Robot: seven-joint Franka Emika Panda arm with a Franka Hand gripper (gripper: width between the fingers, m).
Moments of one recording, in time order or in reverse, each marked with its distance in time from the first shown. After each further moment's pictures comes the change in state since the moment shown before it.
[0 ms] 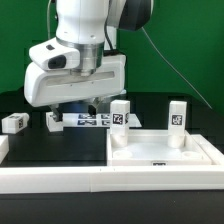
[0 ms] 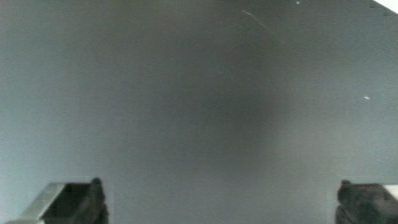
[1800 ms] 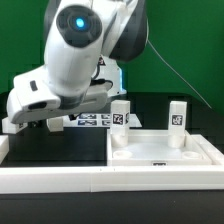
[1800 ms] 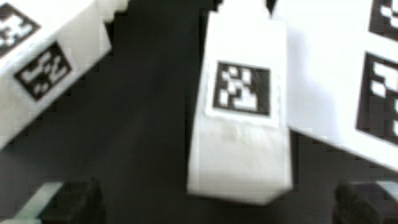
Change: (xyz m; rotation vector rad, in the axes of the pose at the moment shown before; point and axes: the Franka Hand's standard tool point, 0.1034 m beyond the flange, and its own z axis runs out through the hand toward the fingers) arm -0.063 0.019 0.050 0.105 -0.604 0.075
